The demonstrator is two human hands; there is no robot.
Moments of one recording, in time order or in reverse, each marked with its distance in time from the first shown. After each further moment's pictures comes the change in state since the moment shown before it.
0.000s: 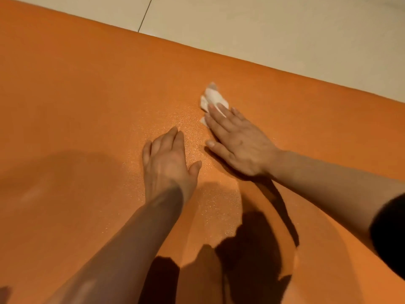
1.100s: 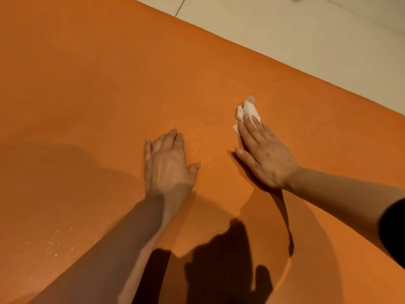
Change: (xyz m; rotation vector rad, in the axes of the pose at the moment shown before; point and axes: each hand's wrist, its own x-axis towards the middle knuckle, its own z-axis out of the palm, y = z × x) left_hand -0.067 -0.041 -0.008 -0.021 0.006 -0.055; right_hand -0.067 -0.028 0.018 0.014 -0.095 0.082
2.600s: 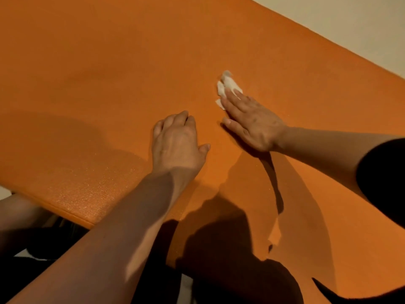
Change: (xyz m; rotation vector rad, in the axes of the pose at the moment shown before) left_hand -0.061 -0.034 -0.021 0.117 -0.034 -0.037; right_hand 0.020 -0.076 -0.001 -0.060 -0.110 -0.192
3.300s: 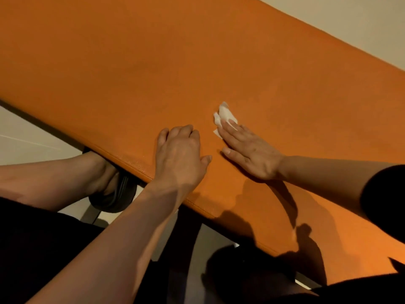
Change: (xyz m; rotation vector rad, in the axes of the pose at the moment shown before) left_hand -0.083 -0.037 -0.028 0.091 -0.052 -0.003; right_hand -0.056 -0.092 0.023 0.219 -0.052 -0.161
